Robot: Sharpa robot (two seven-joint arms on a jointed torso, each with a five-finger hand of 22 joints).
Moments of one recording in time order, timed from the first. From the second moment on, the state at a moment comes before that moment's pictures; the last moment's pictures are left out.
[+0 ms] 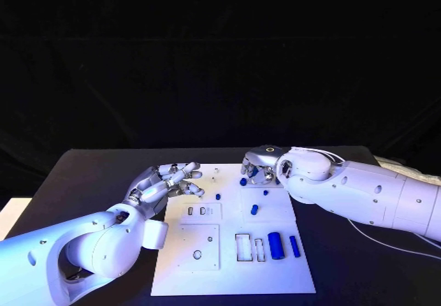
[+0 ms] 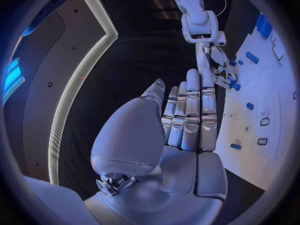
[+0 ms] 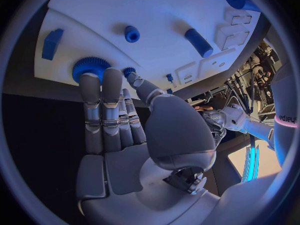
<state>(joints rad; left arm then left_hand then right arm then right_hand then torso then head) 1.11 -0.95 -0.01 1.84 0.07 -0.37 0.47 1.43 -0.02 0.08 0.19 0.14 1.05 0.17 0.13 0.08 1.18 0.11 0.11 0.08 1.30 0.04 0.34 0.35 0.17 1.15 0.14 0.41 0.19 1.25 -0.69 -0.03 1.34 -1.72 -0.13 -0.13 1.24 -0.06 0.38 -0.20 0.14 1.07 0.14 0.07 0.07 1.18 0.07 0.06 0.06 1.47 -0.01 0.72 0.48 0.16 1.21 0.08 1.01 0.62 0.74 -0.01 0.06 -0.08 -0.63</state>
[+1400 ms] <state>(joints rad) 1.11 -0.96 -0.01 1.84 0.08 -0.37 0.44 1.44 -0.03 0.08 0.19 0.14 1.04 0.17 0.13 0.07 1.18 0.11 0.10 0.08 1.29 0.05 0.34 0.36 0.17 1.15 0.14 0.42 0.19 1.25 -0.67 -0.03 1.32 -1.74 -0.13 -0.13 1.29 -0.03 0.52 -0.15 0.06 1.15 0.13 0.07 0.09 1.23 0.07 0.06 0.06 1.47 -0.02 0.97 0.71 0.15 1.24 0.08 1.21 0.87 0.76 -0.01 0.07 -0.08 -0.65</state>
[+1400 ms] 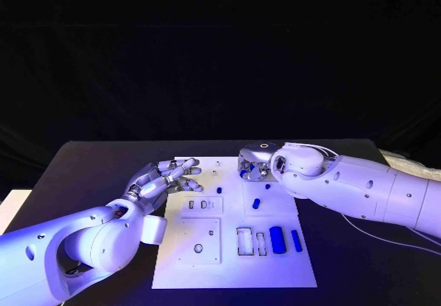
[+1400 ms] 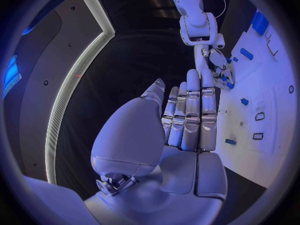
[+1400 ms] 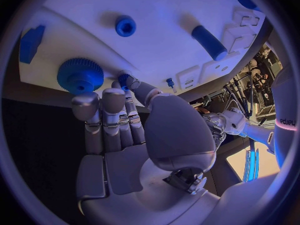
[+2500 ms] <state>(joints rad) 1.12 -0.95 -0.01 1.84 0.08 -0.37 0.44 1.44 -0.03 0.08 0.18 0.14 1.04 0.18 0.12 0.08 1.18 0.11 0.10 0.08 1.28 0.05 0.34 0.37 0.17 1.15 0.15 0.42 0.19 1.25 -0.51 -0.03 1.21 -1.70 -0.38 -0.15 1.30 -0.05 0.56 -0.15 0.06 1.14 0.14 0.07 0.09 1.23 0.07 0.06 0.06 1.47 -0.02 0.97 0.69 0.15 1.24 0.08 1.22 0.87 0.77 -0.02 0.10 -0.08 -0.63</state>
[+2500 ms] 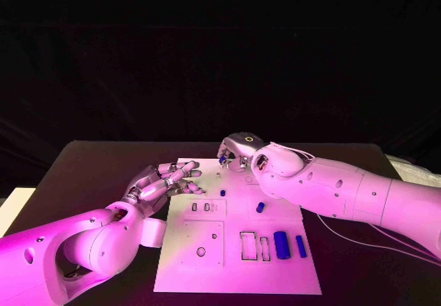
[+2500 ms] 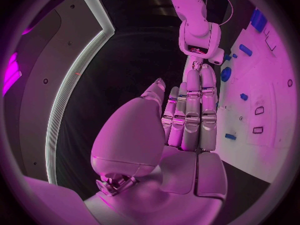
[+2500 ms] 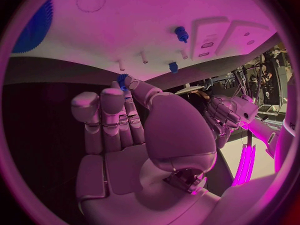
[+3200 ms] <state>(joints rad) 1.13 -0.96 -0.01 1.85 0.08 -0.36 0.43 1.44 -0.03 0.08 0.18 0.14 1.04 0.18 0.12 0.08 1.18 0.11 0.10 0.08 1.28 0.05 0.34 0.37 0.17 1.15 0.15 0.42 0.19 1.25 -0.49 -0.03 1.18 -1.71 -0.31 -0.16 1.30 -0.05 0.56 -0.15 0.06 1.14 0.14 0.06 0.08 1.22 0.08 0.06 0.06 1.47 -0.02 0.97 0.69 0.15 1.23 0.09 1.22 0.87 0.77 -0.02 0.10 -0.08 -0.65</state>
